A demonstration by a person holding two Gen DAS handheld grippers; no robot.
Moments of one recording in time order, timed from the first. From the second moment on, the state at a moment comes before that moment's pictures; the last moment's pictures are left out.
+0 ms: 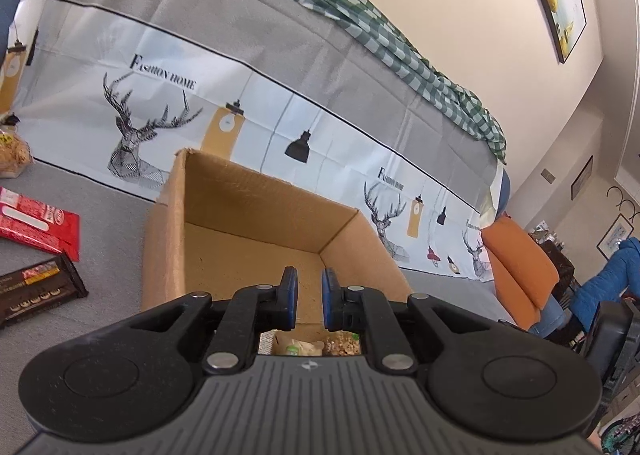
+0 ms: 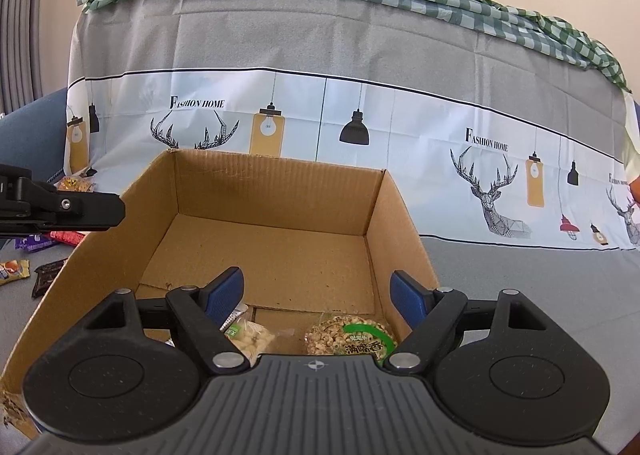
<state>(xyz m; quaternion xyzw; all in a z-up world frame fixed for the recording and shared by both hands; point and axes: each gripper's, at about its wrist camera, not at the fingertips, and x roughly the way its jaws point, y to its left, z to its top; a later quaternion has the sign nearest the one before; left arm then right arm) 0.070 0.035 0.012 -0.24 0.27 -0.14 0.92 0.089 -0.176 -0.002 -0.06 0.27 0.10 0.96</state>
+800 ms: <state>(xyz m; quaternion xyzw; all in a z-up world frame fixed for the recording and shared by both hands) 0.036 0.236 -0.012 -0.18 0.37 0.00 0.91 0.076 -0.098 -0.002 0.03 0.29 0.15 0.94</state>
